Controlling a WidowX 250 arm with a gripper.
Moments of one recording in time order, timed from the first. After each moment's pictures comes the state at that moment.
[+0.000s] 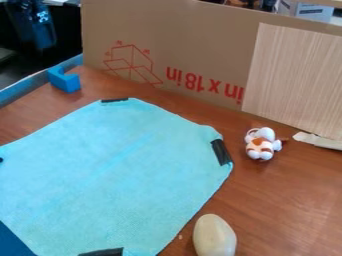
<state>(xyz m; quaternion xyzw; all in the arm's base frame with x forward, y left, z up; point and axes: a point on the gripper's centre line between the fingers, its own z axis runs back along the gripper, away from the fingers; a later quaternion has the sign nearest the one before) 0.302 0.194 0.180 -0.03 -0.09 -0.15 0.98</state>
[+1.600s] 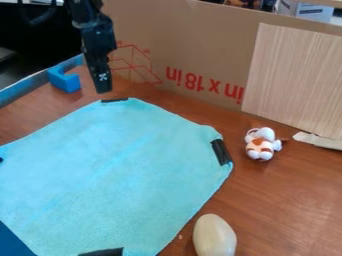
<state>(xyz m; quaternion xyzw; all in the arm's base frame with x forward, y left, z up) 0.395 0.182 0.077 0.03 -0.08 -0.33 0.94</state>
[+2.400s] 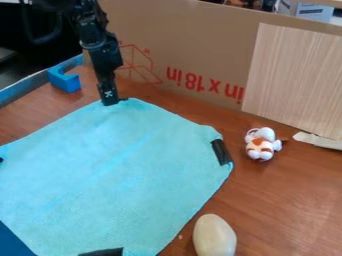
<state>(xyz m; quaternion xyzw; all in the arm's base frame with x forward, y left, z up) 0.407 0.181 0.052 0.08 -0.13 -0.36 0.92</state>
